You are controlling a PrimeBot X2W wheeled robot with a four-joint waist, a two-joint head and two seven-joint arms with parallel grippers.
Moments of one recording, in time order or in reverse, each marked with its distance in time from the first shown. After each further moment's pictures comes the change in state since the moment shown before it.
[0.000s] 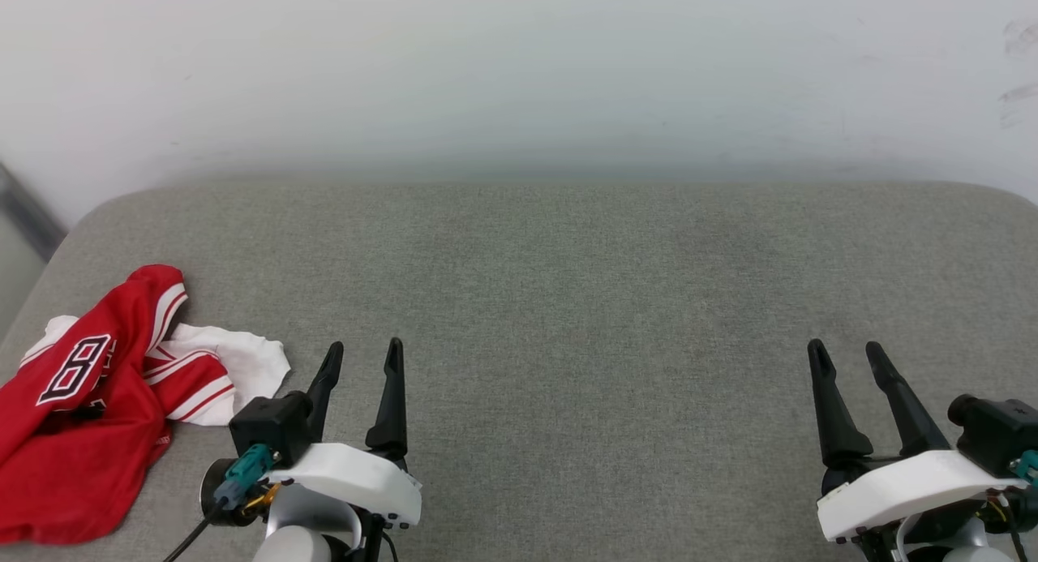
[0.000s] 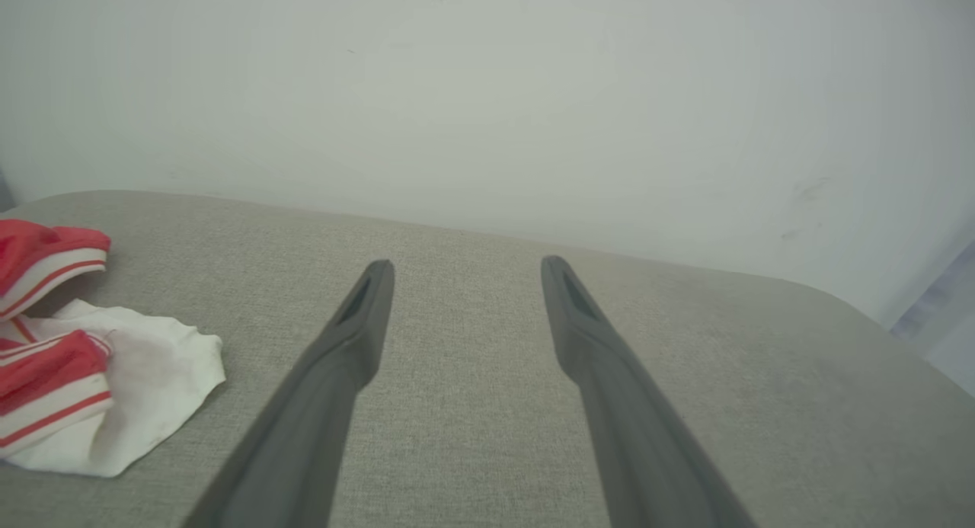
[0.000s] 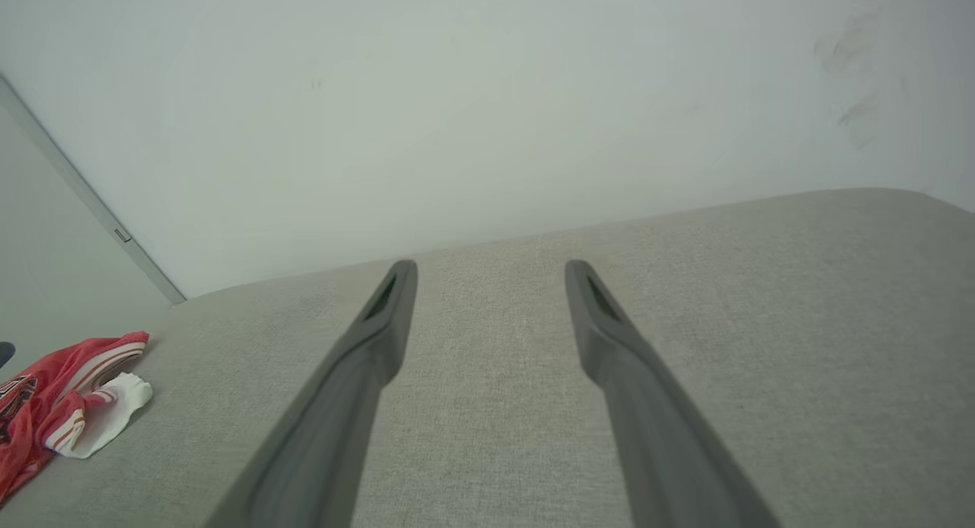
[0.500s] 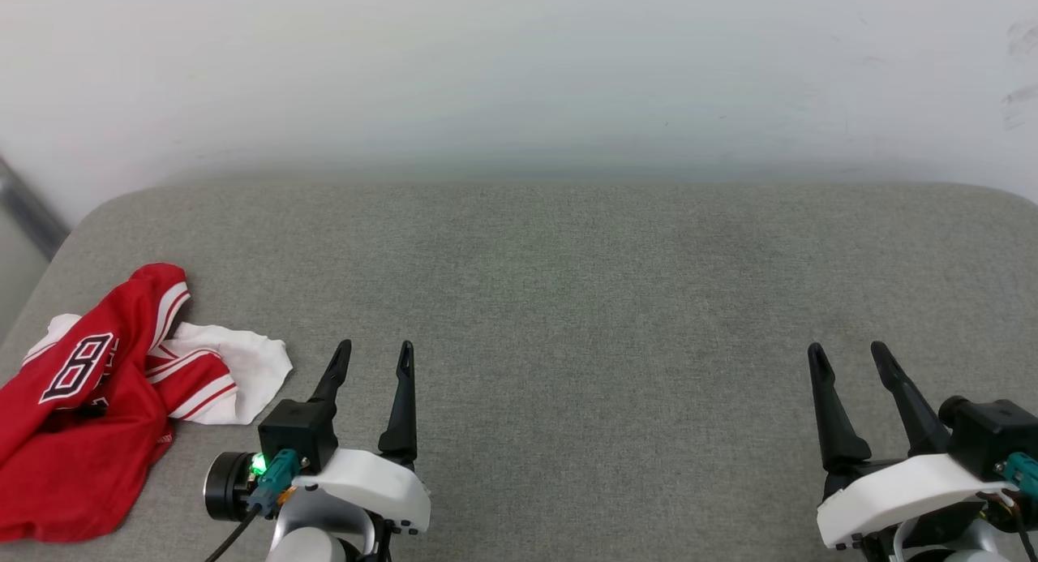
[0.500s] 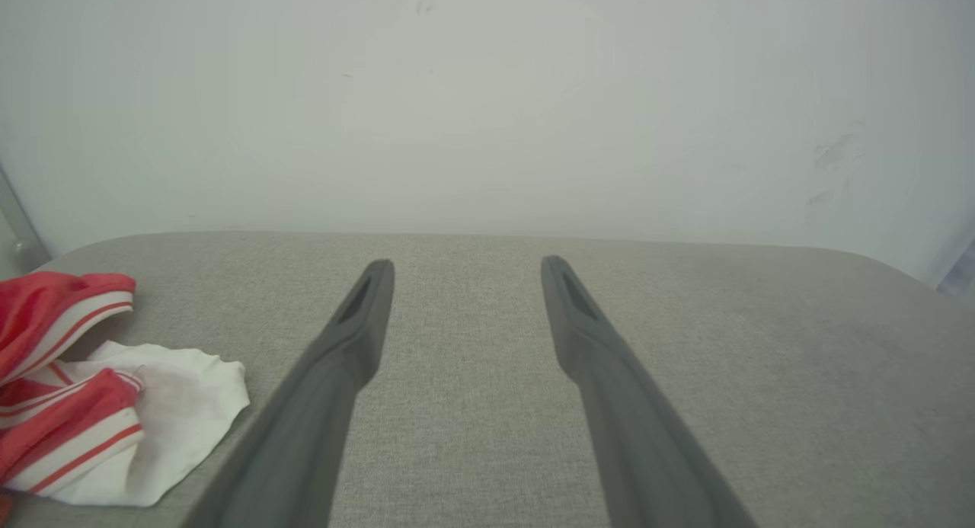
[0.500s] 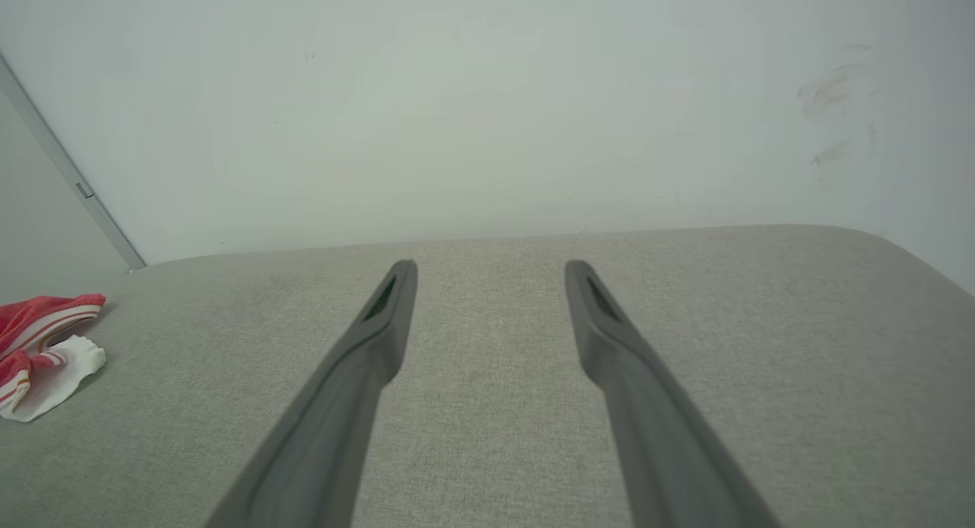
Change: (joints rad) left arm -0.006 0.005 -0.029 0.018 0.119 0.026 -0.033; right arm 0.012 0.003 -0.007 -0.029 -0.136 0.000 0.009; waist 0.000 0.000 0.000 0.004
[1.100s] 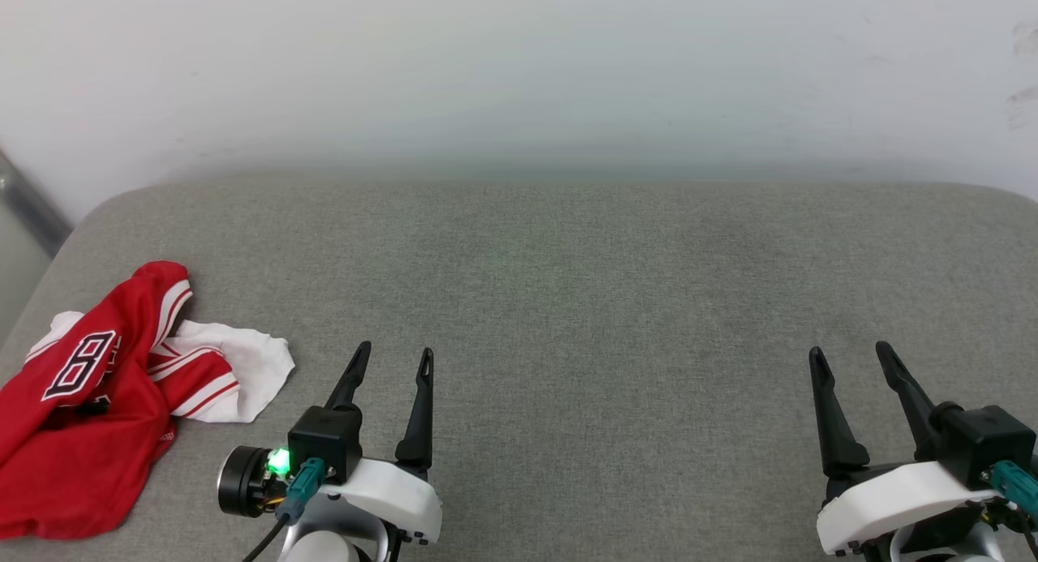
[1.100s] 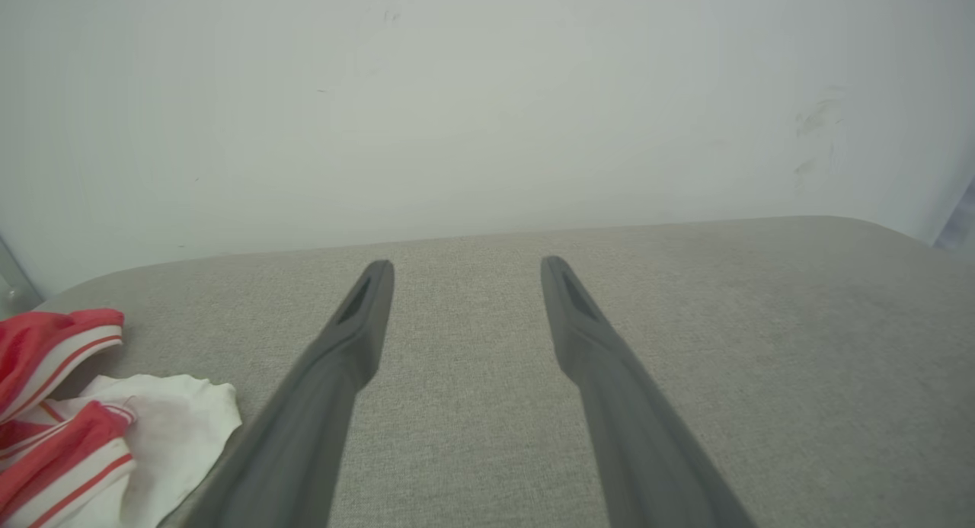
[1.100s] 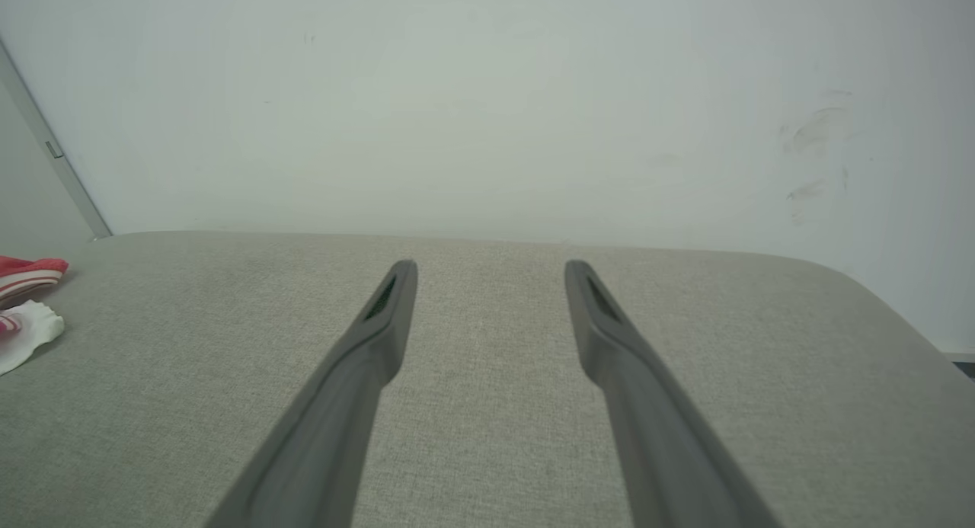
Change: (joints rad) left arm -0.005 -0.008 -0.019 0.032 0.091 -0.013 -0.040; right arm 0.014 0.000 -0.002 -0.015 -0.109 0.000 -0.021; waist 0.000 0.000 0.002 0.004
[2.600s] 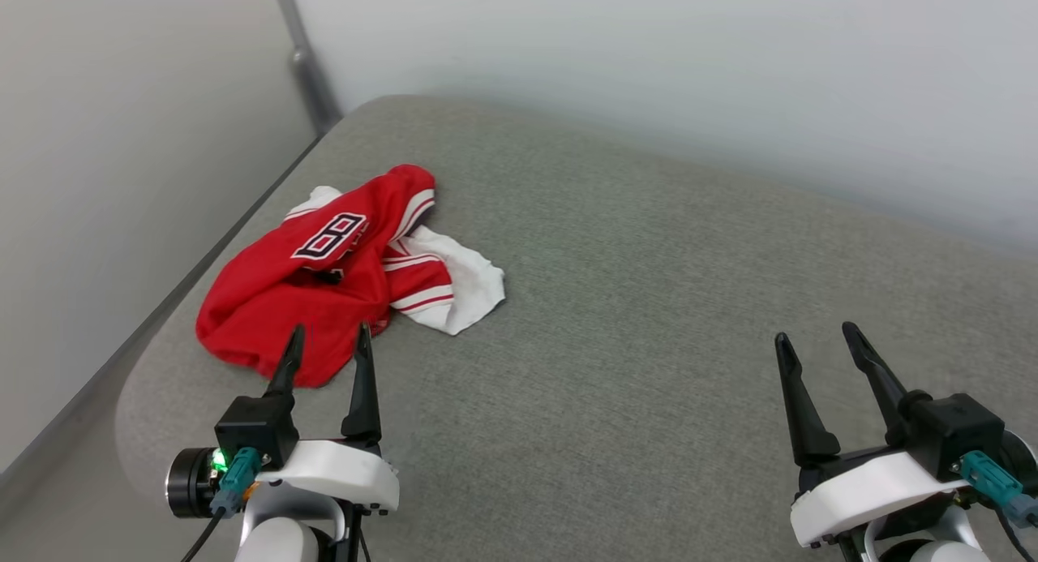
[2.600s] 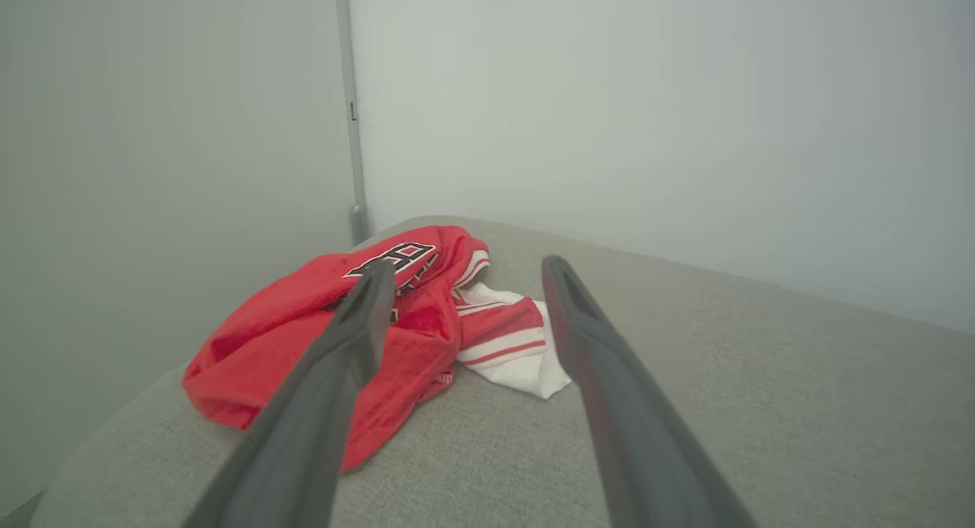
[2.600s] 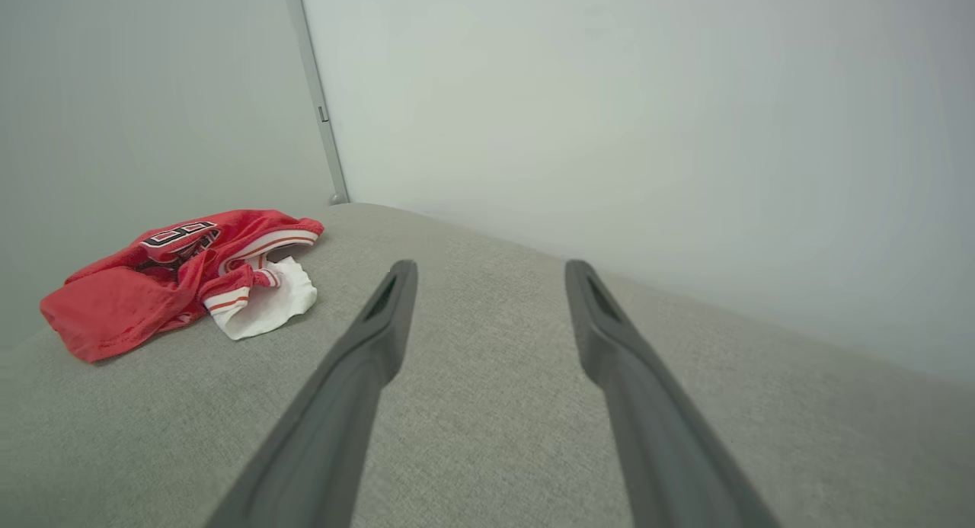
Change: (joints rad) left arm -0.009 -0.021 0.131 -0.025 -0.031 -0.005 -0.013; right arm -0.027 0.001 0.059 -0.015 -0.026 0.000 -0.020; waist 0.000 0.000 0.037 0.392
